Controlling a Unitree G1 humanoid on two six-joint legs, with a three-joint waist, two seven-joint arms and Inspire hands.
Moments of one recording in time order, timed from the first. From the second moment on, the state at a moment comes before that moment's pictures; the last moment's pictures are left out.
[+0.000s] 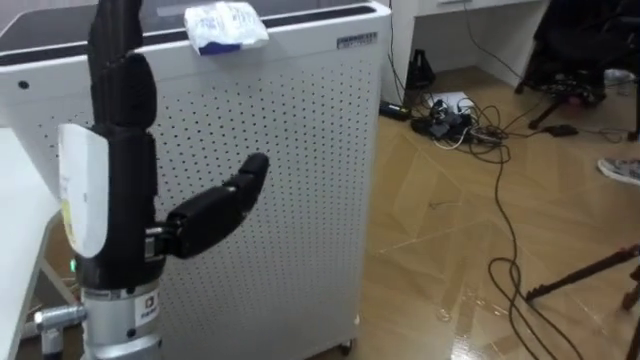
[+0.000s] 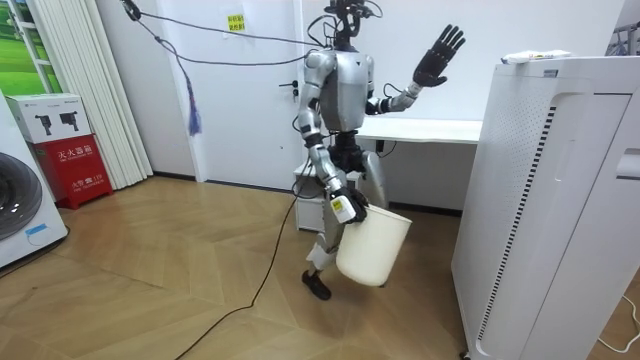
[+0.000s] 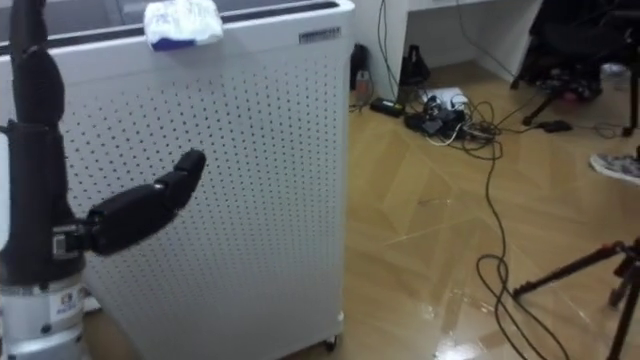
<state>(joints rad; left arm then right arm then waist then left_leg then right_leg) -0.02 0.31 -0.07 -0.23 0.65 -0.47 0.64 0.14 -0.31 0.22 0.89 0.35 -0.14 0.10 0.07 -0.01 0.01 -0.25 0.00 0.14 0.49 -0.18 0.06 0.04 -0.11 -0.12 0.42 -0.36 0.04</state>
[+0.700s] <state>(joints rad) -0.13 0.35 -0.04 -0.23 0.74 -0.45 0.65 0.12 -0.31 0.21 0.85 0.30 -0.14 0.10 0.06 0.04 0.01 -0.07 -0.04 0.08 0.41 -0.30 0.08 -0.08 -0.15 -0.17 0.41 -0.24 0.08</state>
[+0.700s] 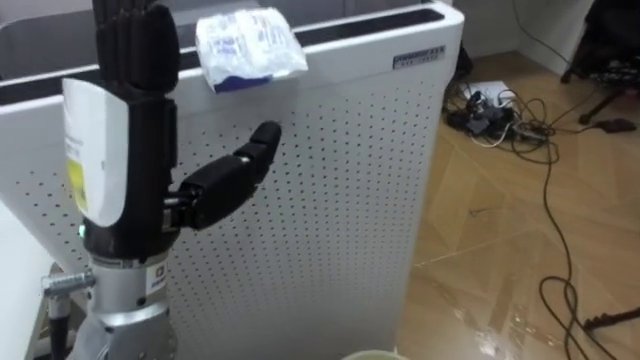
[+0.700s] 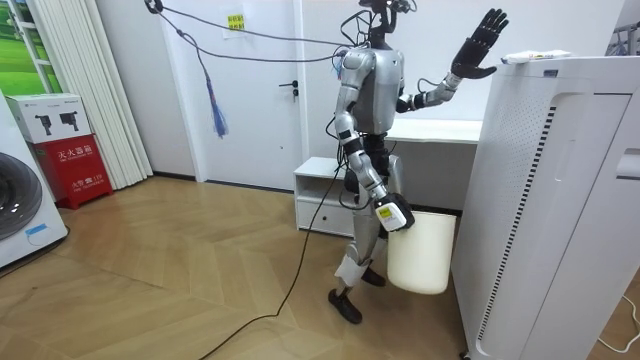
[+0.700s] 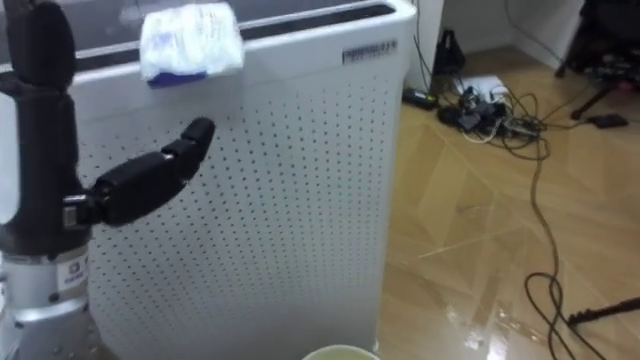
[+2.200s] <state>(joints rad) -0.02 0.45 -0.04 -0.28 1.04 -0.33 0.49 0.12 -0.31 0.16 0.81 0.15 -0.14 0.20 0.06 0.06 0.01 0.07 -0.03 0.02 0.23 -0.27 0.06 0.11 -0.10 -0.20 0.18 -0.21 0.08</state>
